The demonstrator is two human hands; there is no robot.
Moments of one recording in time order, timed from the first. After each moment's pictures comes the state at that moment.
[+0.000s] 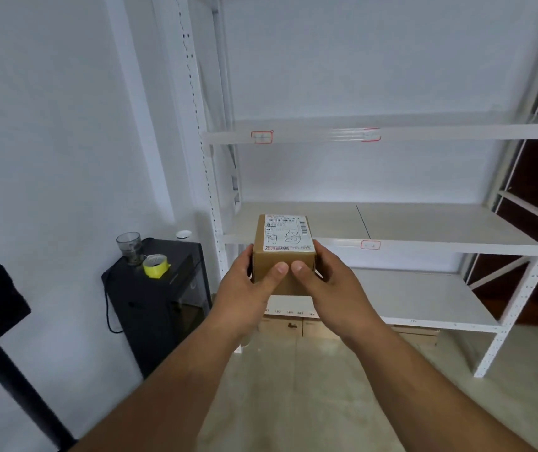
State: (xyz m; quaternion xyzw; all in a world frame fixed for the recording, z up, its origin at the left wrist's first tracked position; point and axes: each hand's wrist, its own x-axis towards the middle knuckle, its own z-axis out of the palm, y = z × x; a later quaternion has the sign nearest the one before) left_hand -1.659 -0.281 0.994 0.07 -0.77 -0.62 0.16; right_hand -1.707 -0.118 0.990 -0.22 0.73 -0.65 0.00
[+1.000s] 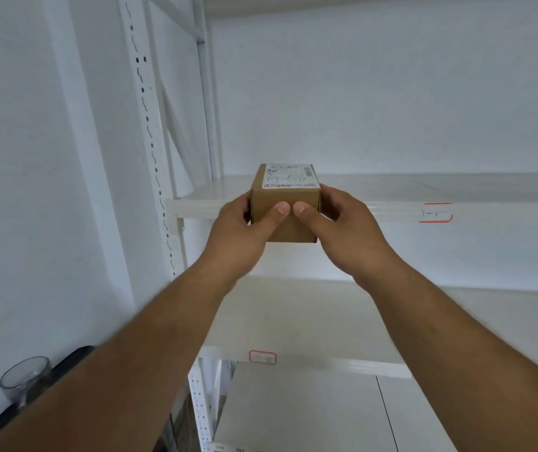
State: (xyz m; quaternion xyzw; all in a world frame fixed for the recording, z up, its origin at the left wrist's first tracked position) left_hand -2.108 -0.406 1.141 -0.02 -0.79 -0.55 0.28; right_hand -2.163 -0.234 1.141 -0.30 0.73 -0.60 -0.15
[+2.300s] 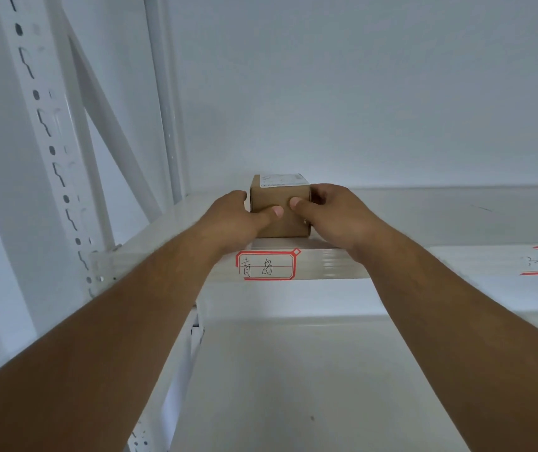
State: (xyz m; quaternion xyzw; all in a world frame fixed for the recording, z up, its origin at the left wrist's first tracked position) left_hand -2.396 -0.540 1.178 0.01 -0.90 -0.40 0.16; right_hand -2.429 -0.351 1.173 -0.18 0.84 -0.50 -0.13
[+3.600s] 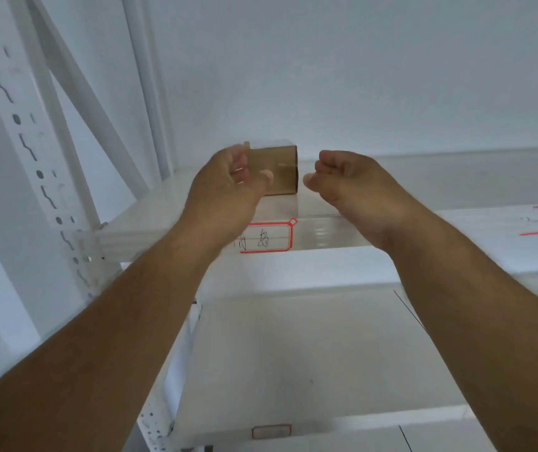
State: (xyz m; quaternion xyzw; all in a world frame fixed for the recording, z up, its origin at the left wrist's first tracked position) left_hand -2.347 -0.519 1.177 -0.03 -0.81 -0.53 0.25; right_hand -2.374 -0.339 1.176 -0.12 0.80 -0.57 -0.13
